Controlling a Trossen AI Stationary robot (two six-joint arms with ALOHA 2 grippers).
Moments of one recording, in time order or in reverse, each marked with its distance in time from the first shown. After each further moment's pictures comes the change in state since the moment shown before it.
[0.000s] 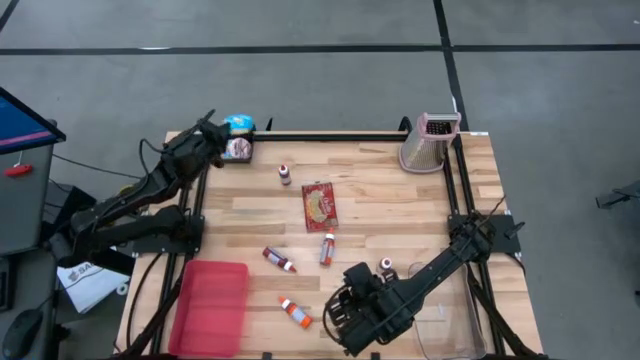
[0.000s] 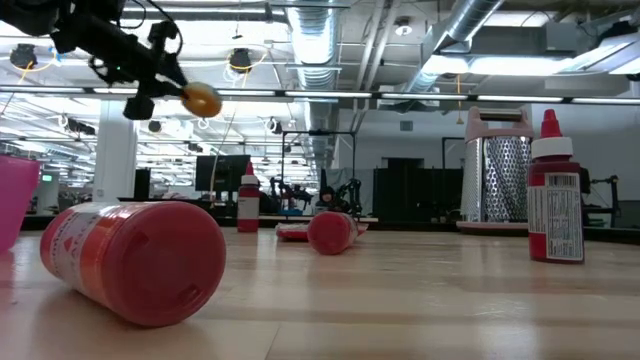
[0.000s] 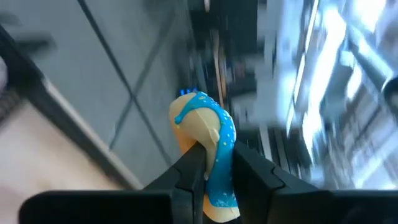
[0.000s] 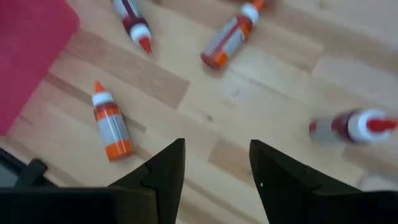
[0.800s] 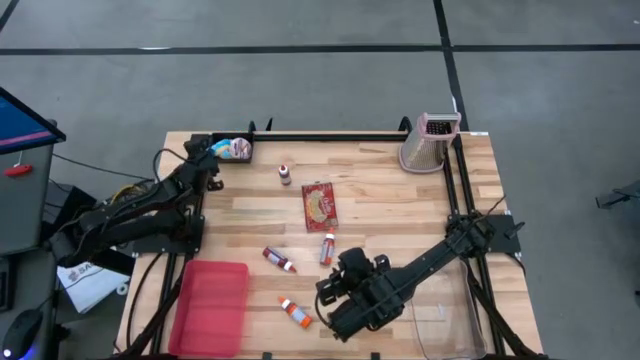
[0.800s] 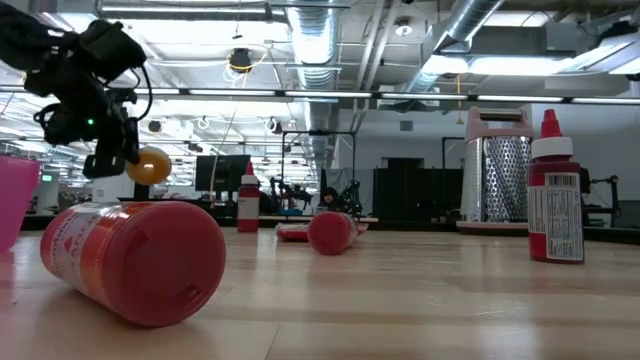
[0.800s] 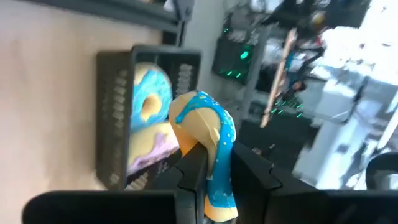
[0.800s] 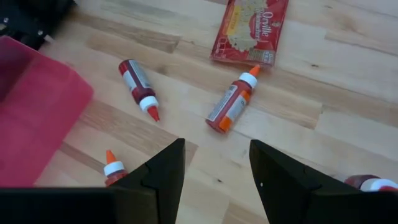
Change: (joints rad) left arm 0.017 0.012 -0.209 -0.239 -0.332 -0.684; right arm -0.063 -0.003 0.000 0.013 0.181 0.018
